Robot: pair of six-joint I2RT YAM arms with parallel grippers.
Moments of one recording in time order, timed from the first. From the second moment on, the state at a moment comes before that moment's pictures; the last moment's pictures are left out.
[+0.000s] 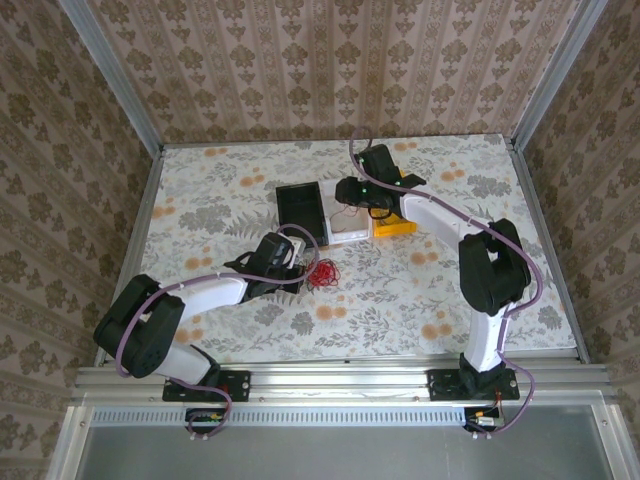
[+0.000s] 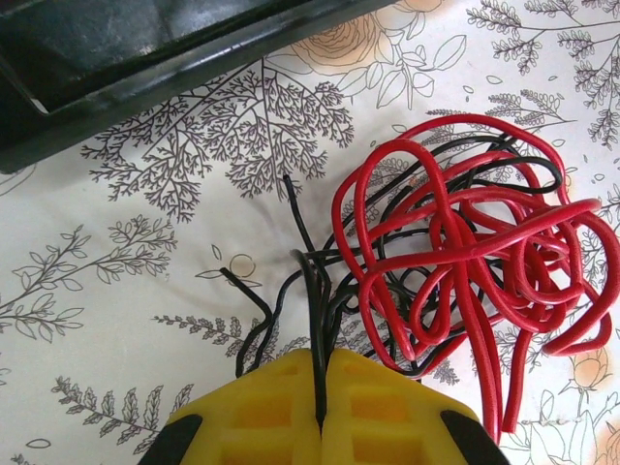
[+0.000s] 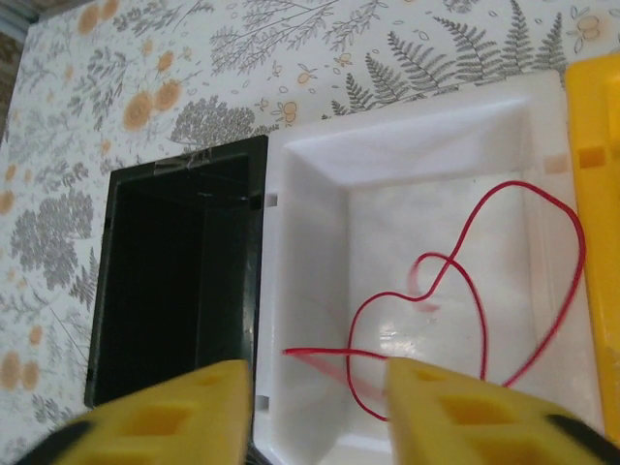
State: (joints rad) left arm -0.68 1.45 0.62 -0.08 0.12 -0.34; right arm 0.44 1.89 1.48 -0.36 -0.14 0.53
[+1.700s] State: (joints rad) left arm -0.67 1.45 0.62 -0.09 0.20 -0.33; right arm 0.68 1.88 1.21 -0.43 -0.33 0.34
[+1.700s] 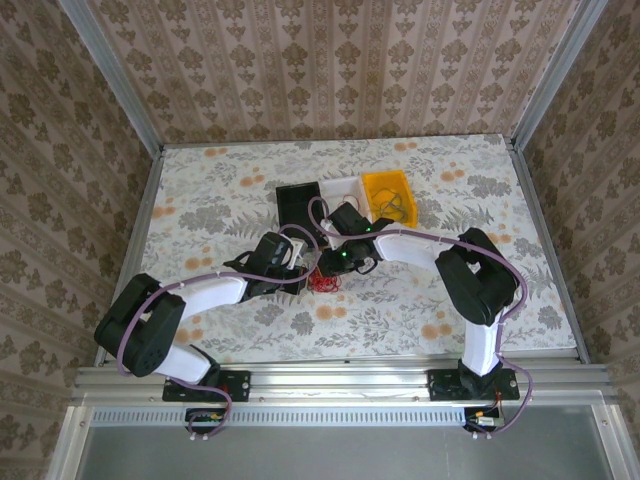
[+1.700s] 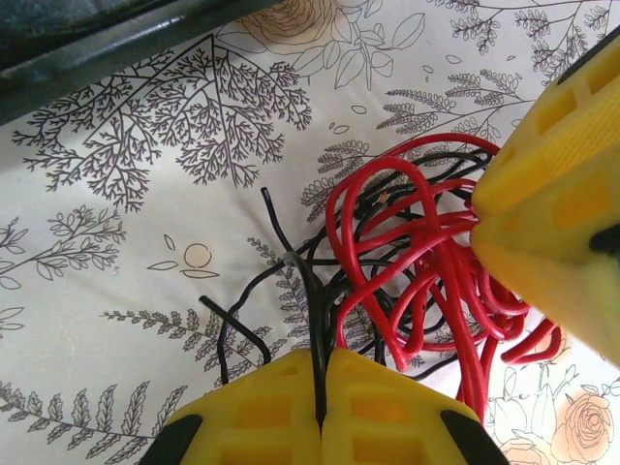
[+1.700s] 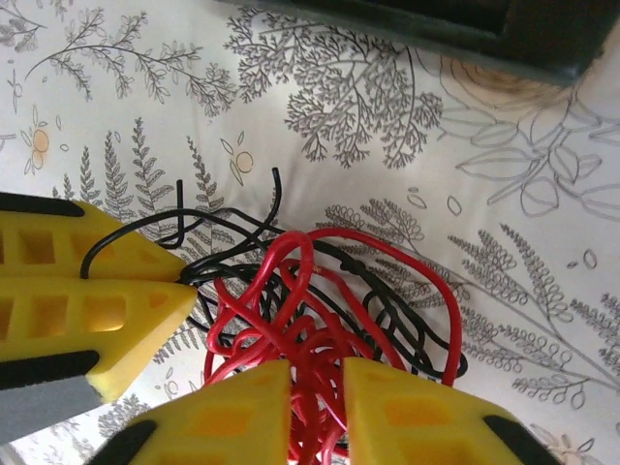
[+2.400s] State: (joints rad) left arm -0.63 1.48 0.60 -0.12 0.03 -0.41; right arm 0.51 1.65 0.97 -0.33 -0.31 0.50
